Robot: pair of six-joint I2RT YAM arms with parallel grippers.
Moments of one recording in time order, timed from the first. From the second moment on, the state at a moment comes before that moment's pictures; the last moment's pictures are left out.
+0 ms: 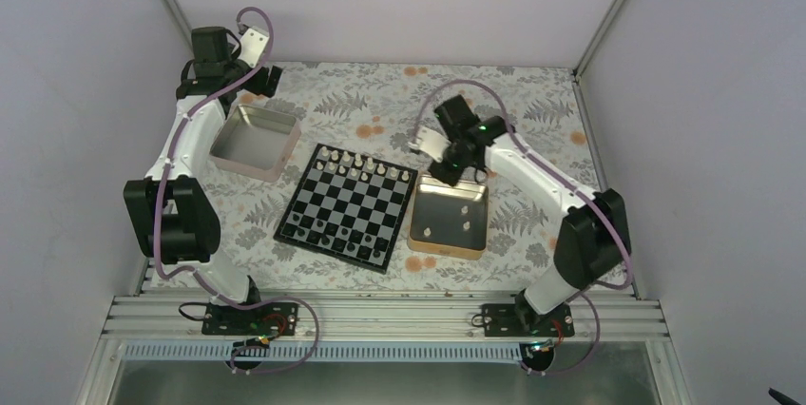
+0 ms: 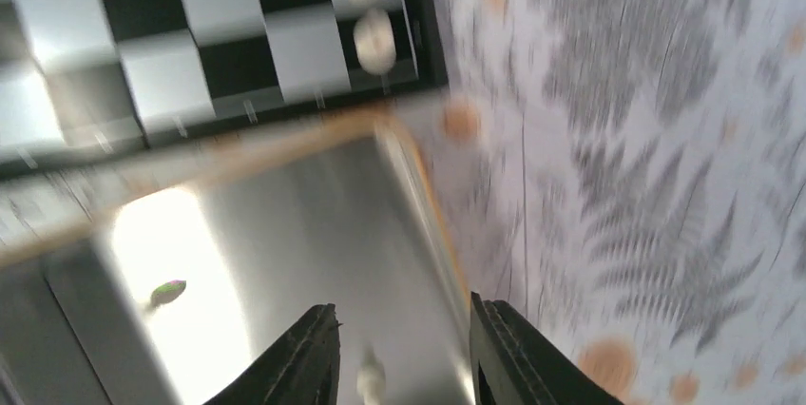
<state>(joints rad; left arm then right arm) 0.07 1.67 1.51 -0.37 0.23 0.44 0.59 1.62 1.36 -0.89 -0.07 -0.54</state>
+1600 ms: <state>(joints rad) 0.07 1.71 1.51 -0.38 0.21 0.45 0.74 1.72 1.05 -0.86 -0.17 -0.55</state>
